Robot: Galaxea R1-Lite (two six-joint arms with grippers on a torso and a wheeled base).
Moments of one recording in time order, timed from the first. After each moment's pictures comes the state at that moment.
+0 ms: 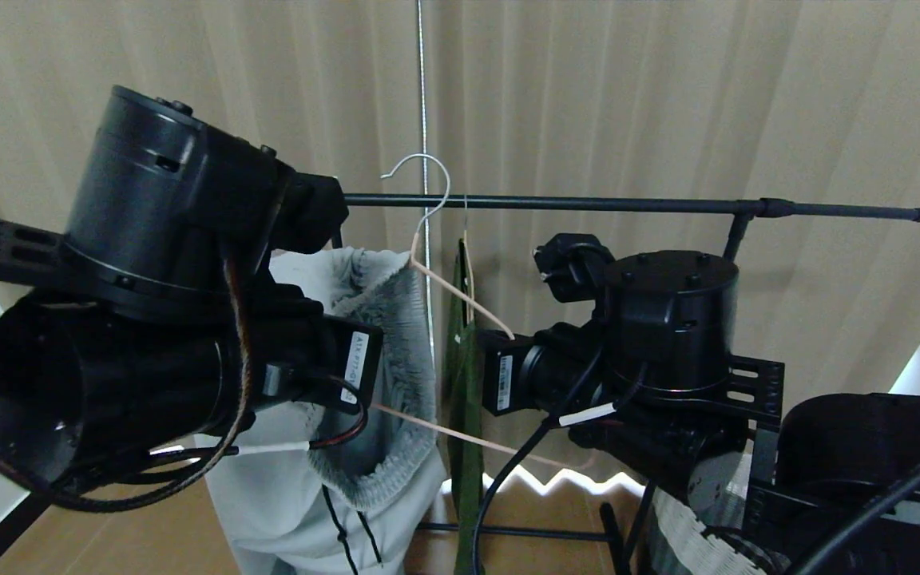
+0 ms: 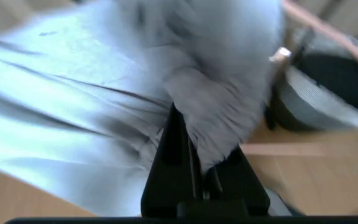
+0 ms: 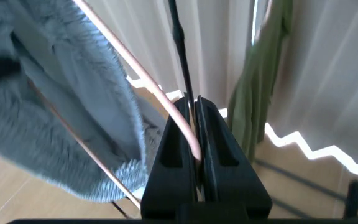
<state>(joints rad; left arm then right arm) -0.81 1.52 -1.18 0.27 0.42 -0.21 0.88 1.82 -0.97 -0.58 -0.34 0.36</state>
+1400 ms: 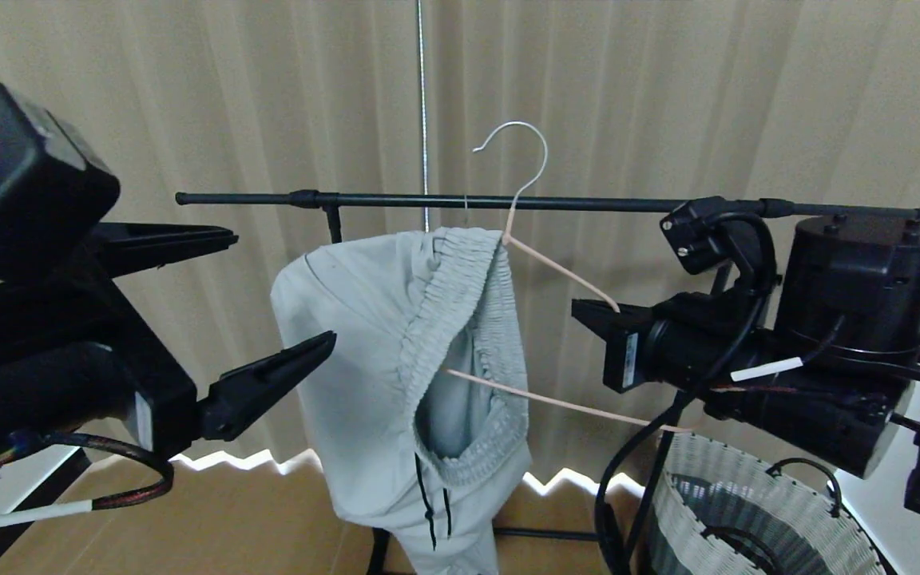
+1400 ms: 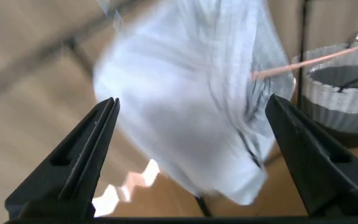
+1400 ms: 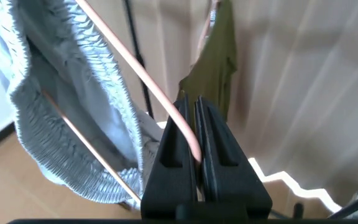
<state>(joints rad) -0.69 1.15 -0.82 -0.18 0.13 0.50 0.69 1.60 -0.79 -0.60 -0.16 0.14</state>
